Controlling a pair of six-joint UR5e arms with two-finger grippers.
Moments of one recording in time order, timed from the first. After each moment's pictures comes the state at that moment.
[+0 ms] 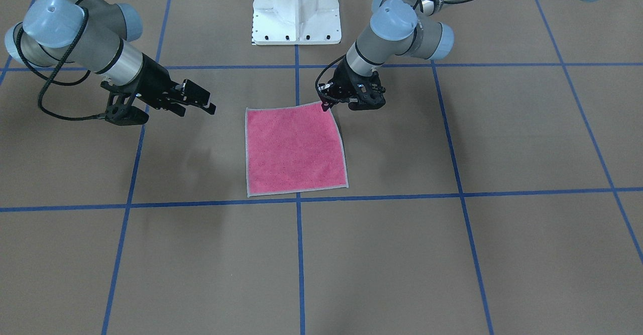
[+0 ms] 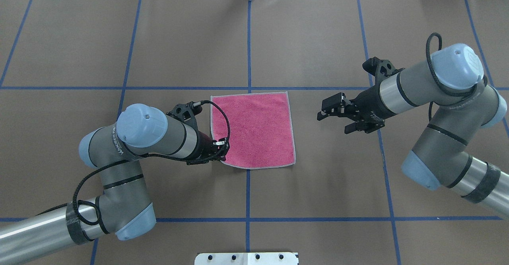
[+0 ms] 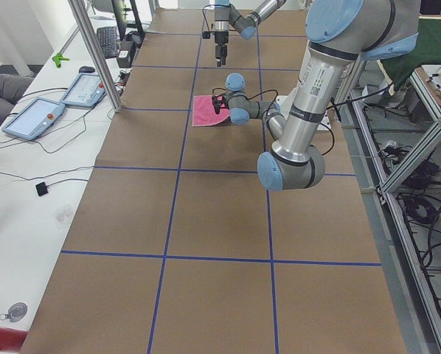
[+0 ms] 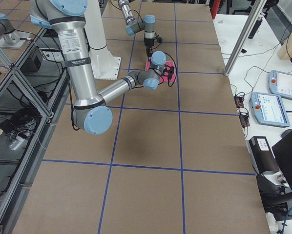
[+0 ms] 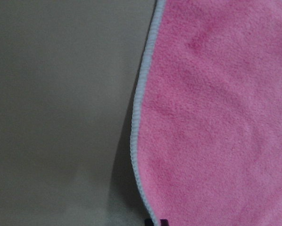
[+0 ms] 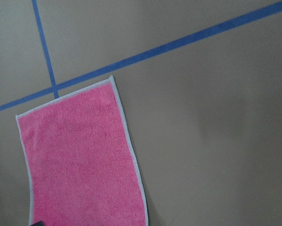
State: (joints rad) left arm -0.45 -2.08 -1.64 -2.16 -1.94 -1.66; right arm 0.71 -1.31 1.77 -0.87 2.24 1.56
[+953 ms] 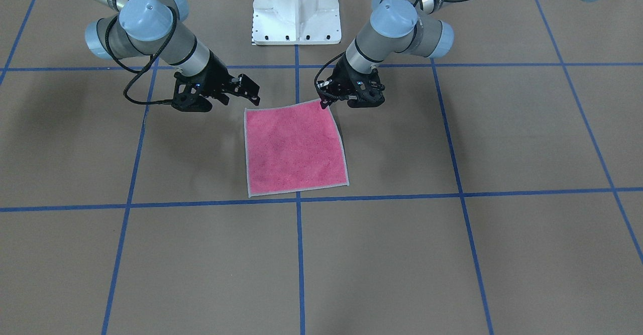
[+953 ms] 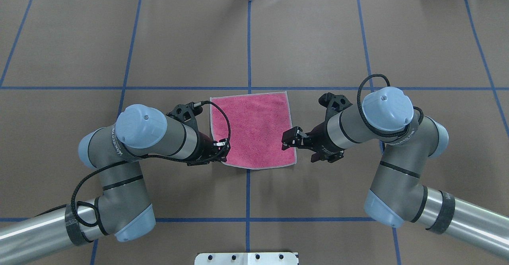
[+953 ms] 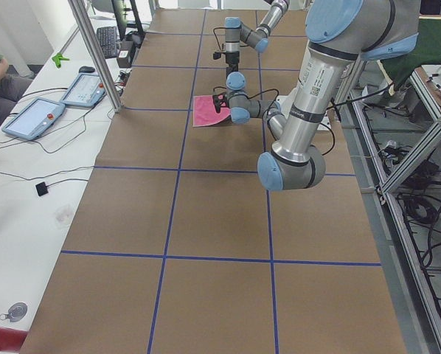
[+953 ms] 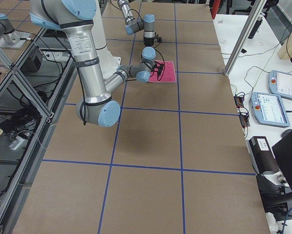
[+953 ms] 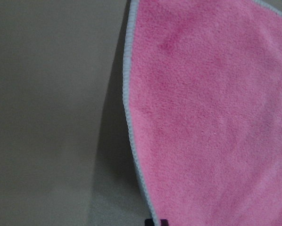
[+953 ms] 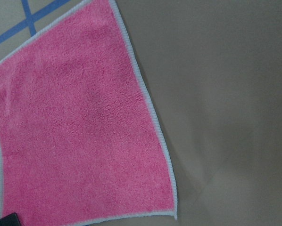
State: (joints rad) left arm -0.45 -2.08 -1.65 -2.16 -1.94 -1.66; right arm 0.53 -1.22 1.74 -0.98 2.06 1.62
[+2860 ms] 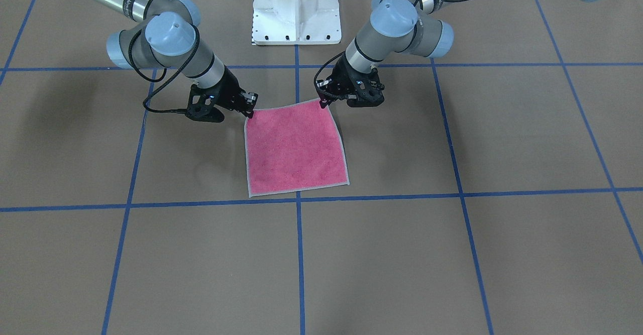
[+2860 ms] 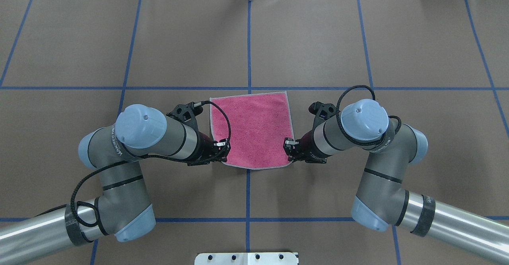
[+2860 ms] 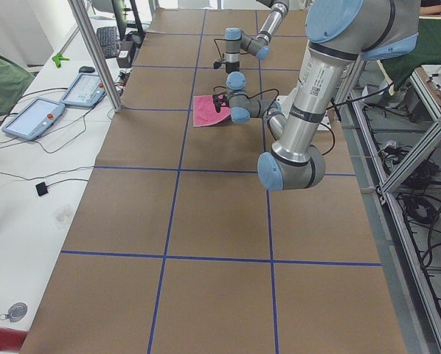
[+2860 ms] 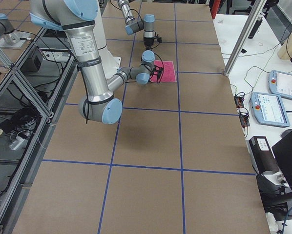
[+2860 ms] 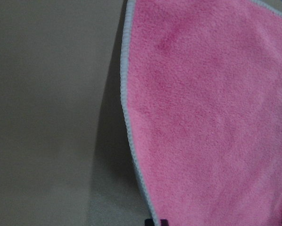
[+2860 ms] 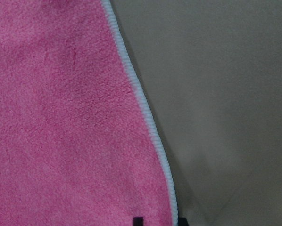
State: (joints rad) left arm -0.45 -2.08 -1.65 -2.17 -1.94 -1.66; right arm 0.49 -1.18 1.65 -0.99 2.01 1.63
